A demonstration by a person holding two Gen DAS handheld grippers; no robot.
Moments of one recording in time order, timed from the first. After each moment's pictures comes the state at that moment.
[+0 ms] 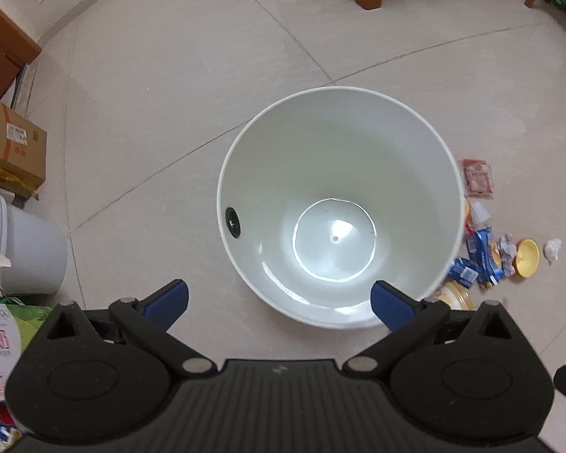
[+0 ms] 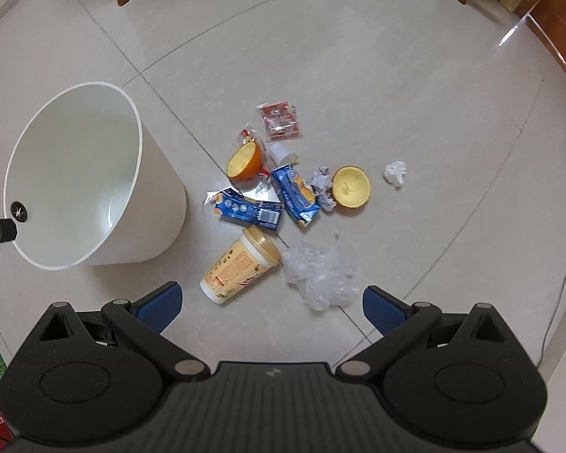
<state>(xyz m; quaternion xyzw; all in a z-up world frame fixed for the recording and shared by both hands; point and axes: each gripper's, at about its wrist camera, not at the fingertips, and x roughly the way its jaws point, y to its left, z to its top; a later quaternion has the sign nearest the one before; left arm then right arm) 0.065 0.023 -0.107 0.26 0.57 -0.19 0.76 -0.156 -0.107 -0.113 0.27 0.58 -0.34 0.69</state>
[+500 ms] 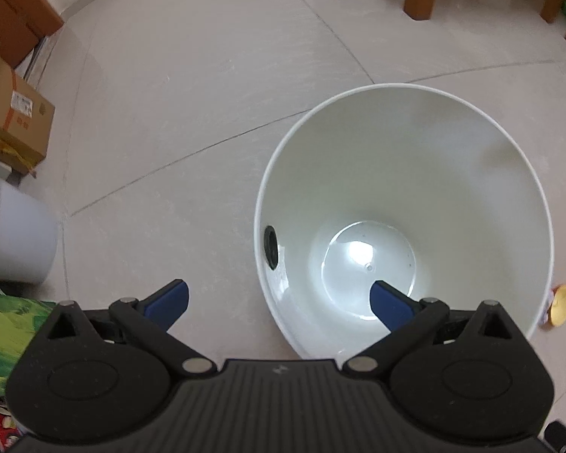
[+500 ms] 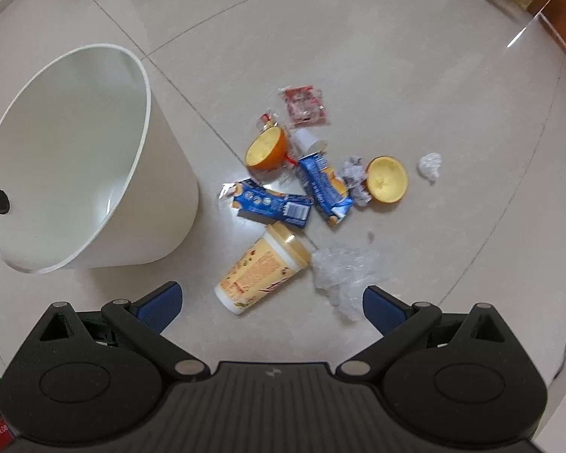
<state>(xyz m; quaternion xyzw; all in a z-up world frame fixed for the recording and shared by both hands) 0.116 0.050 -0.174 0.21 0.57 -0.16 0.78 -0.125 -0.092 -0.179 0.27 0.58 -0.34 0.69</state>
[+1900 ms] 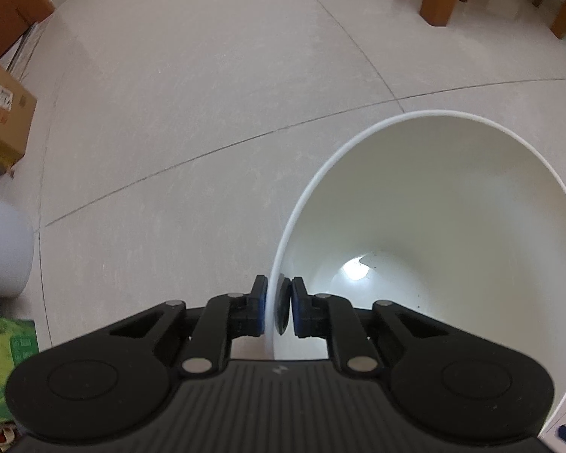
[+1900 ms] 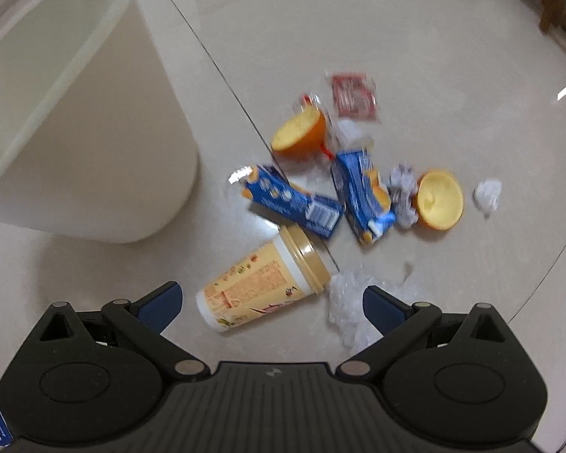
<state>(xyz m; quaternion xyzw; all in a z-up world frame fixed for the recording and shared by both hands) 0.170 0.054 -0.205 0.19 0.58 -0.17 0.77 -0.131 -0.119 -0.291 0.26 0.59 -0.27 0.72</state>
